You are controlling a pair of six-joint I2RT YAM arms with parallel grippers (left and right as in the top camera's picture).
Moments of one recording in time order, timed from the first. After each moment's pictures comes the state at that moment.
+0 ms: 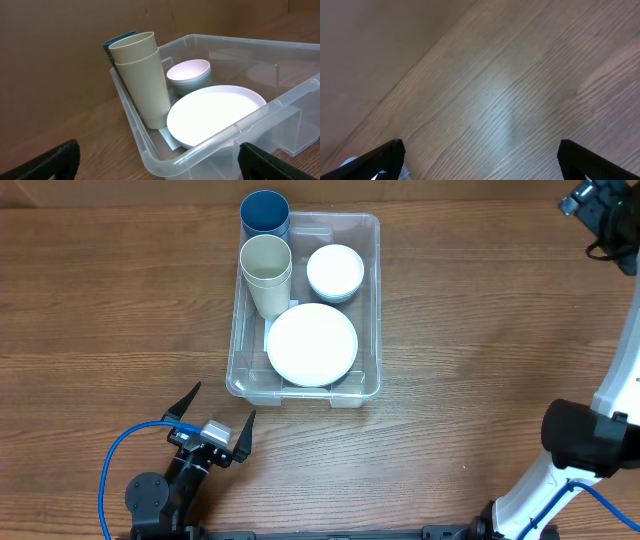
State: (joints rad) left arm 0.07 0.02 0.01 -0.05 0.49 0.33; right arm -0.24 2.00 2.52 -1.46 0.08 0.54
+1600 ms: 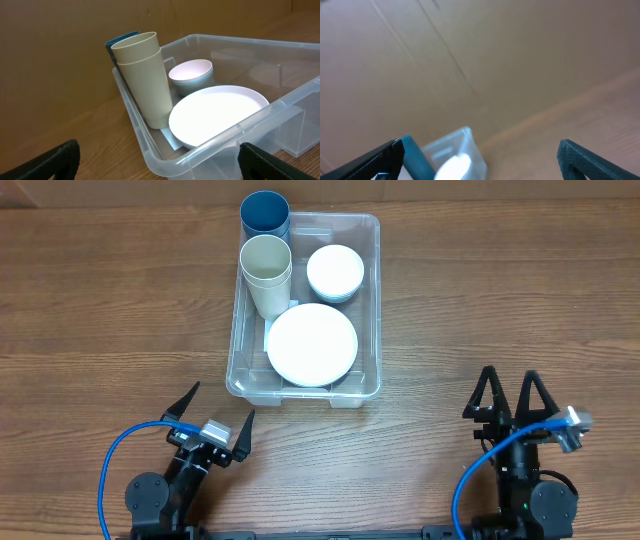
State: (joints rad) left arm 0.07 0.02 0.01 -0.04 0.48 0.33; right arm 0.10 0.03 0.15 0.04 0.11 0.54
